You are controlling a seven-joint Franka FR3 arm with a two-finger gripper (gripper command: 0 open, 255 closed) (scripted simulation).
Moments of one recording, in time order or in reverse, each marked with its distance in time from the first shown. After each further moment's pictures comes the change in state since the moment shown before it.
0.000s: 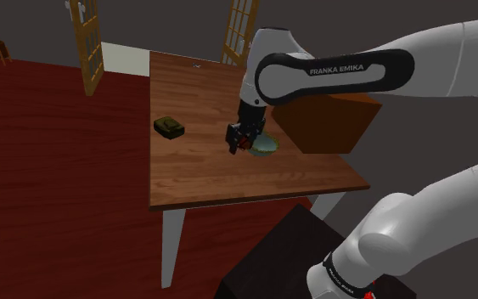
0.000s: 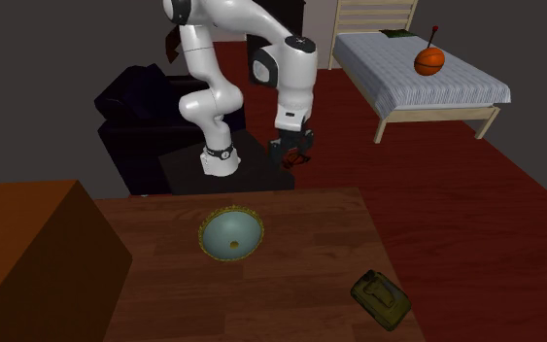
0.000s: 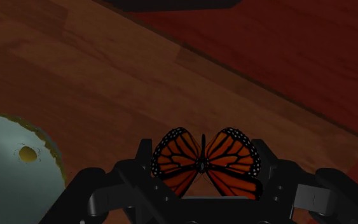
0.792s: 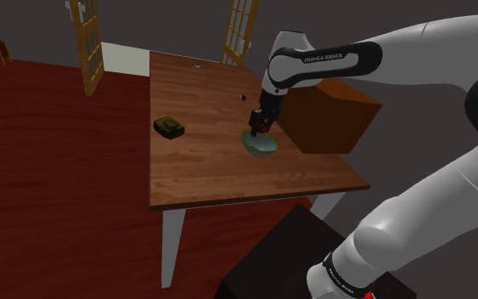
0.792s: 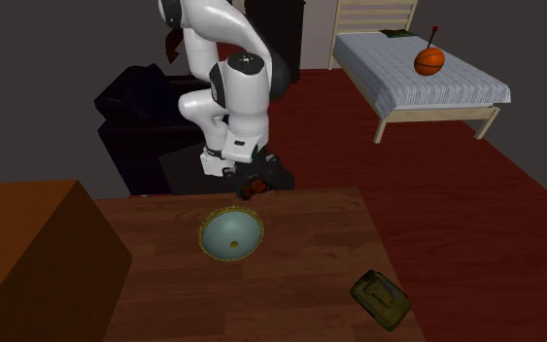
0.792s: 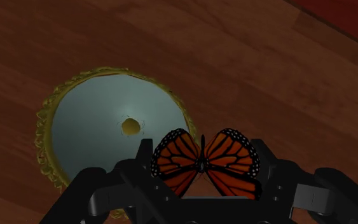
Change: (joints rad) arm -0.129 0.128 -0.183 0.112 -0.071 0.017 -0.271
